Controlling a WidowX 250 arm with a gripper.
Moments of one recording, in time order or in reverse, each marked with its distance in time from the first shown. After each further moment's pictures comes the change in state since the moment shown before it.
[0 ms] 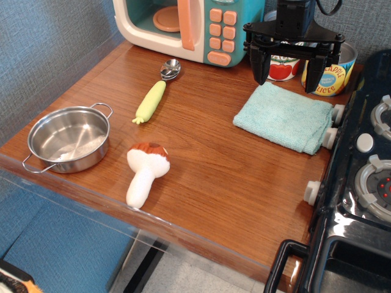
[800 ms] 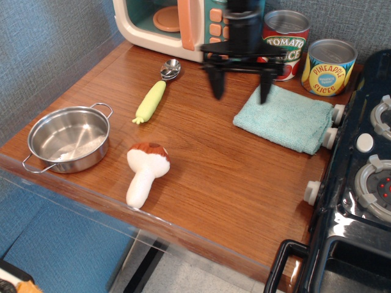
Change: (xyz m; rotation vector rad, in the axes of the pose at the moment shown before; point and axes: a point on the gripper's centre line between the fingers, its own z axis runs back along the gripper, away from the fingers) arm -0.012 0.065 -0.026 -0.026 0.086 0.124
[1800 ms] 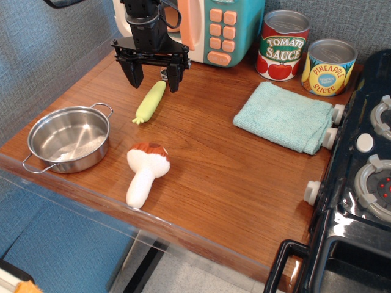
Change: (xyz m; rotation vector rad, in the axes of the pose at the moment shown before) arm 0.016 0.114 -0.005 0.105 -0.152 0.046
